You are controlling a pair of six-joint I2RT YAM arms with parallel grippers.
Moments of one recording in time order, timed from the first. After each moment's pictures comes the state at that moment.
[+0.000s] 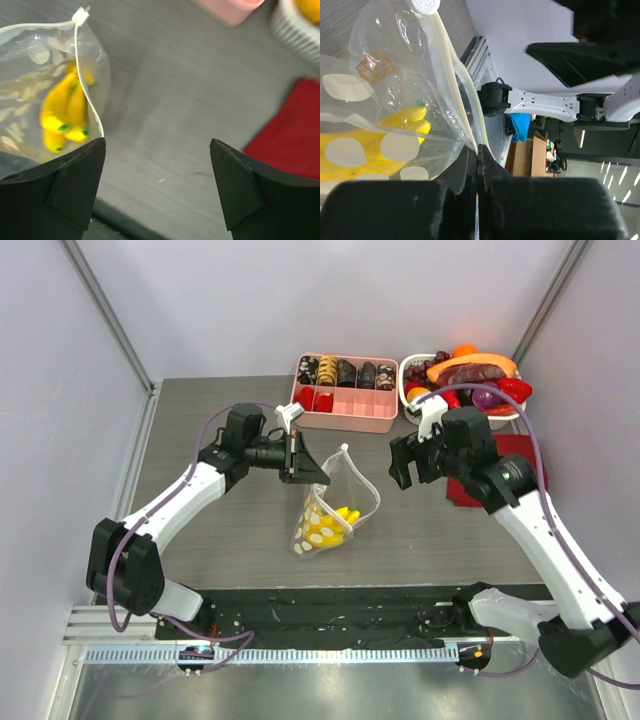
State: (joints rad) left arm -0.45 1.45 1.11 -0.18 1.00 -0.78; right arm 0.51 1.05 1.27 -0.80 0.03 -0.07
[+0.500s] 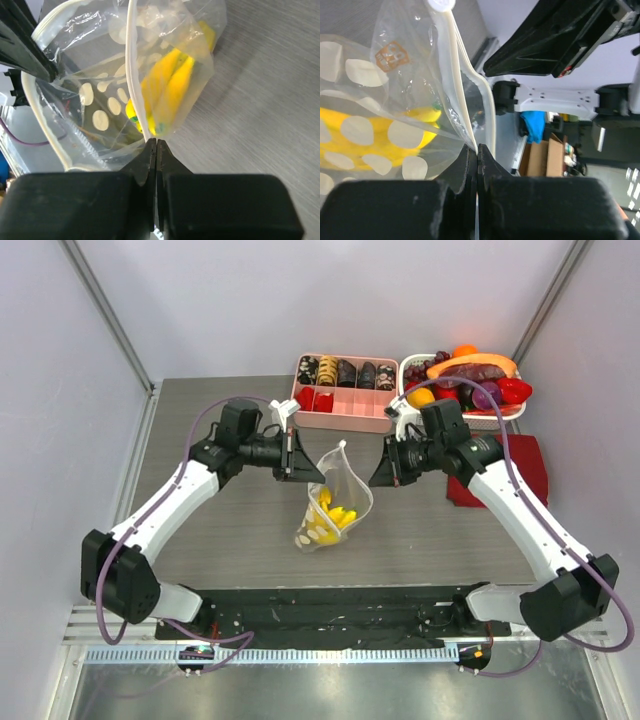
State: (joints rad) left arm -0.45 1.40 1.16 -0.32 0.95 -0.68; right arm 0.39 1.26 1.25 -0.80 -0.57 0.19
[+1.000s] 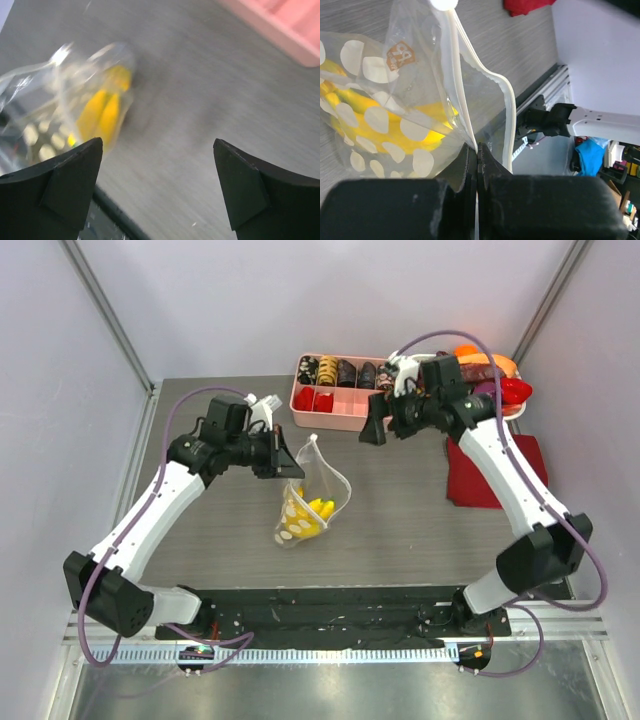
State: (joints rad) left arm -0.44 1.32 1.31 -0.70 0.59 -0.53; right arm 0.35 1.50 1.56 -0.77 -0.45 0.04
